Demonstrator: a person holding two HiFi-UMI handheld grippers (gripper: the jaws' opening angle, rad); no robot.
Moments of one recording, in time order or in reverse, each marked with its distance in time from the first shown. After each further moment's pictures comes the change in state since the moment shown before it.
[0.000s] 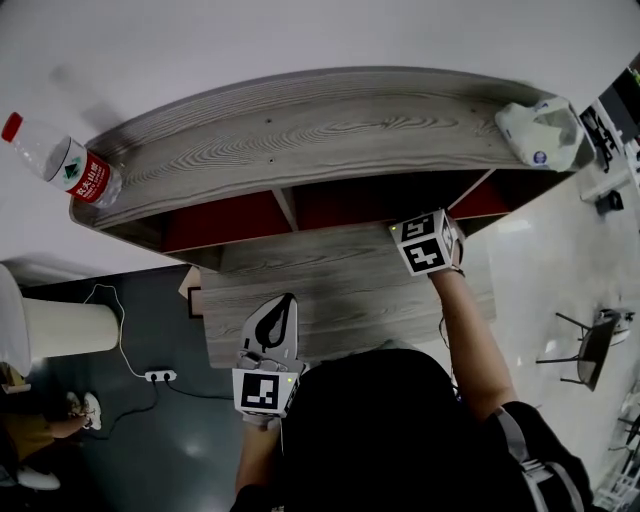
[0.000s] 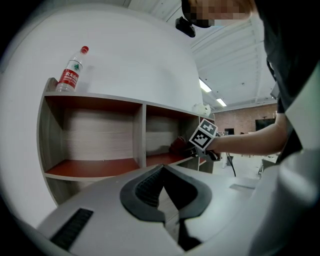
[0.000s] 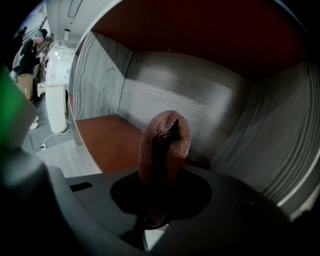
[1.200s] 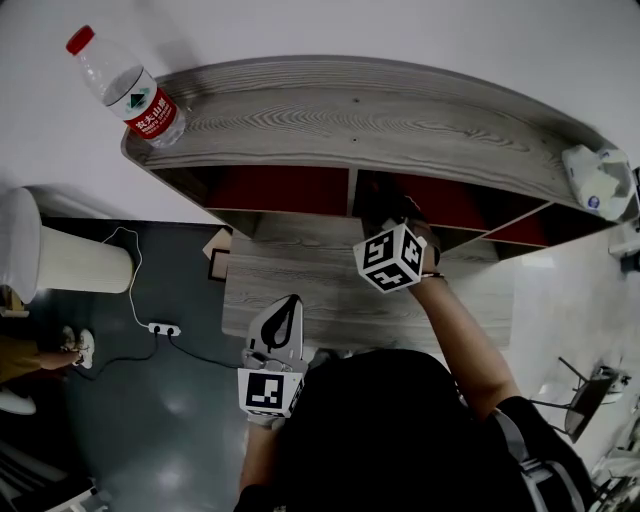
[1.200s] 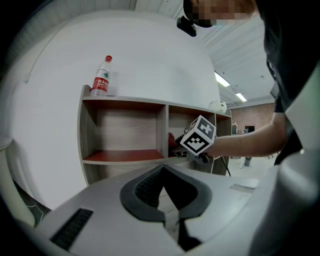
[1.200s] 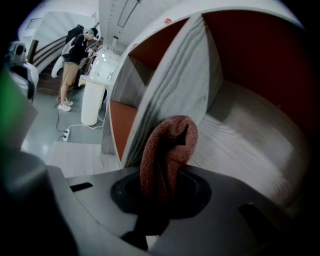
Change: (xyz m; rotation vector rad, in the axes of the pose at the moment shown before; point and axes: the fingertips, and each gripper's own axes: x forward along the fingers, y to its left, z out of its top) left arm -0.058 0.032 -0.021 -0.053 0.036 0.216; right arm 0.016 0.166 0.095 -0.323 -0.232 0.222
